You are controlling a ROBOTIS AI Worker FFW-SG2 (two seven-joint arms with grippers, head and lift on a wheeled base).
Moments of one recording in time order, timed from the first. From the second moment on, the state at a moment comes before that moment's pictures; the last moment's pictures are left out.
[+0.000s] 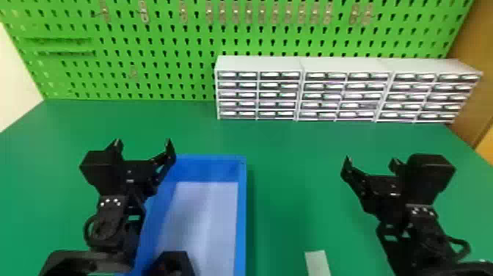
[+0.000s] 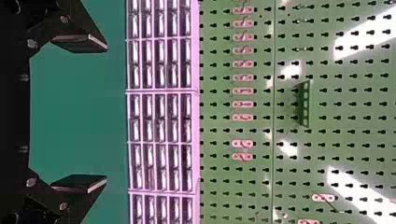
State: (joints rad) left arm 0.12 0.02 0.00 -1.82 -0.02 -0.03 0.06; right arm 0.17 -0.09 0.04 -2.00 -0.10 0.28 -0.15
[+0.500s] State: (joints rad) left arm 0.12 0.02 0.00 -1.82 -0.02 -0.03 0.06; right arm 0.17 -0.09 0.04 -2.00 -0.10 0.28 -0.15
